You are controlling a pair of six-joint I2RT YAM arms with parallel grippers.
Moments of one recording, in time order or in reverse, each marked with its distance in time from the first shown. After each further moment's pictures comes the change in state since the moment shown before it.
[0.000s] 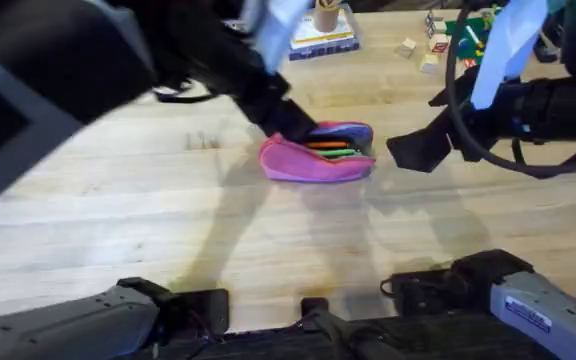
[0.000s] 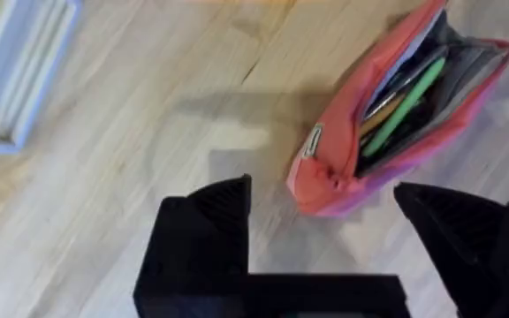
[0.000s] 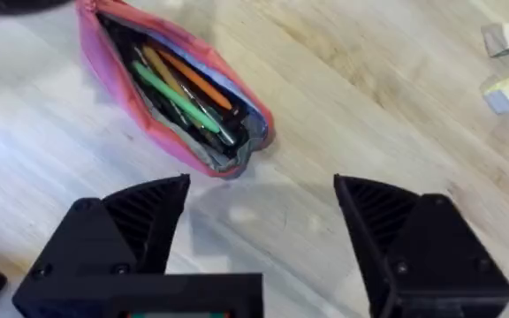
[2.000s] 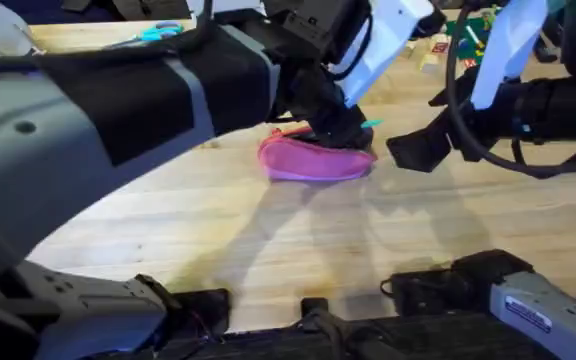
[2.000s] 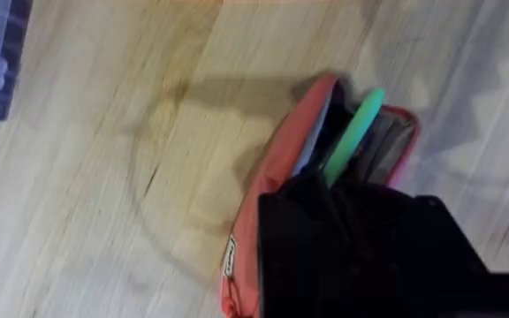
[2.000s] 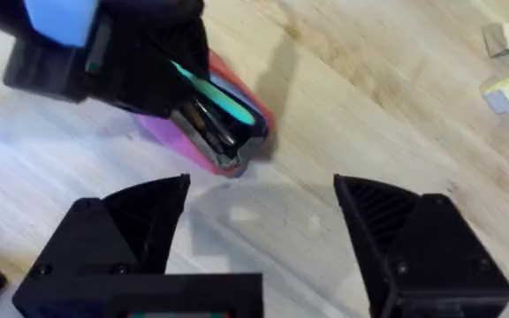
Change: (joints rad) left arm -0.270 0.197 0.000 0.241 -0.009 -0.098; right arm 0.000 0.000 0.000 0.000 0.000 0.000
